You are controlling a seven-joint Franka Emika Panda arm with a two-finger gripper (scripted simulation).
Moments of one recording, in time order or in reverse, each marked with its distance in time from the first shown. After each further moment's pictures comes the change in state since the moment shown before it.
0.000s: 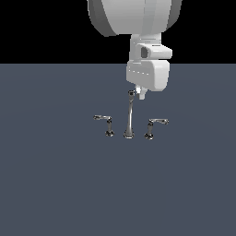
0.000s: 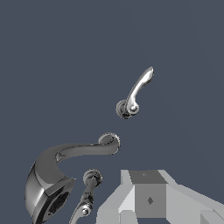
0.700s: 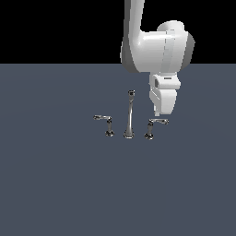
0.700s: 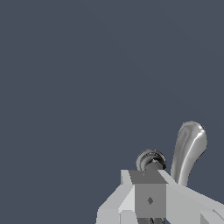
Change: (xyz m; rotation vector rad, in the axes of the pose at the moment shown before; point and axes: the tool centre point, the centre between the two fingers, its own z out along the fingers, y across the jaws) arm 0.089 -0.014 0.082 0.004 0.009 0.364
